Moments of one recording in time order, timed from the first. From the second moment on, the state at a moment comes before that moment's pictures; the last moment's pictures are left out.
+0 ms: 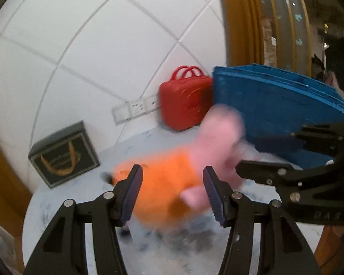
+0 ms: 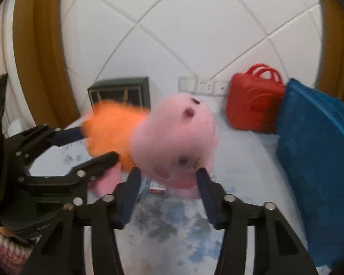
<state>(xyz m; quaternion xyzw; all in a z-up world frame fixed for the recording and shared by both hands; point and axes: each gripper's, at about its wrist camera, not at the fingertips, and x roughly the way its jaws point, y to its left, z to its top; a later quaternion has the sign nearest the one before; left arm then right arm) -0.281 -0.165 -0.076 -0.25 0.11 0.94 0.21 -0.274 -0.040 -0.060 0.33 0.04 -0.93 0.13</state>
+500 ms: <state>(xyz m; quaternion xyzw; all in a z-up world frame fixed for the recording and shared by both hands) -0.289 -0.112 -0.211 -0.46 0.01 0.88 0.13 -0.302 0.079 -0.200 0.50 -0.01 -0.86 0.13</state>
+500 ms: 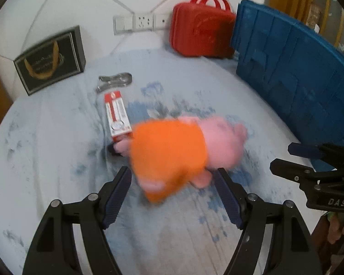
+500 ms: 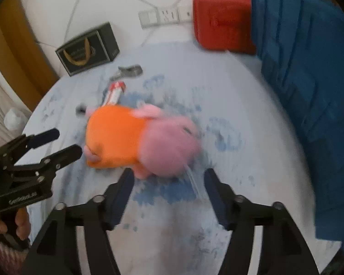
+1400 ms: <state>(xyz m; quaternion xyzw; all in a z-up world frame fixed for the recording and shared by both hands) -0.354 -0.092 -0.283 -0.49 0.06 0.86 0.15 -0.397 0.049 -0.276 0.53 -0.05 -0.82 0.21</state>
